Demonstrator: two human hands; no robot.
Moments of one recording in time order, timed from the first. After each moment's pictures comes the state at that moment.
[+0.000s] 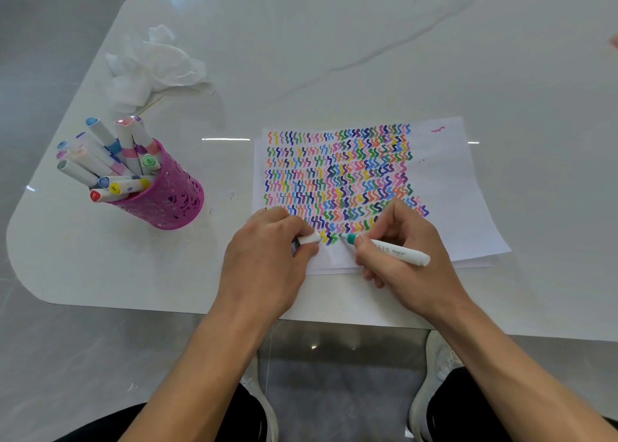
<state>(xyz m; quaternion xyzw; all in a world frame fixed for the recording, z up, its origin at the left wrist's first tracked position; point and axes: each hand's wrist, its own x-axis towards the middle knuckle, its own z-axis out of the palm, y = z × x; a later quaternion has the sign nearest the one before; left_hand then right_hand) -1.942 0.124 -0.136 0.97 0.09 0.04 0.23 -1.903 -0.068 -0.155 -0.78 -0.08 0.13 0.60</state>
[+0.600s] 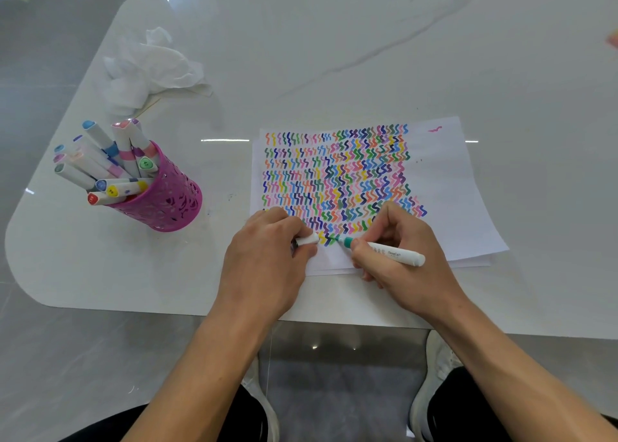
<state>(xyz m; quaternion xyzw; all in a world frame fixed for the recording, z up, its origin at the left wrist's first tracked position) -1.941 0.124 -0.139 0.97 0.09 0.04 0.22 -1.902 -0.065 -0.154 -0.81 -0.07 0.13 0.57</state>
